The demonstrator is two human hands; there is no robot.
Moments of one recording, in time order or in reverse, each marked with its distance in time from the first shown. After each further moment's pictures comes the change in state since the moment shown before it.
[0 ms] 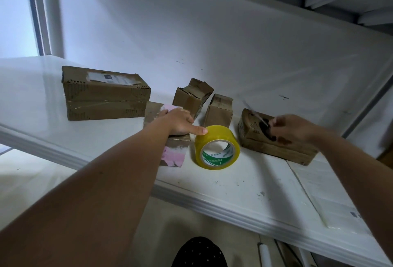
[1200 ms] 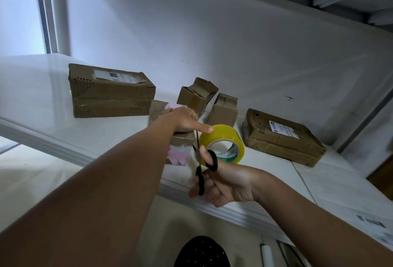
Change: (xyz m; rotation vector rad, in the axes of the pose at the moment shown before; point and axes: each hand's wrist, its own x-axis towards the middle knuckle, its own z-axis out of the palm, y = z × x) left_hand 0.006 -0.004 -0.002 -0.193 -0.023 -0.051; right_hand -0.055 -0.079 0.139 0.714 -0.863 0.216
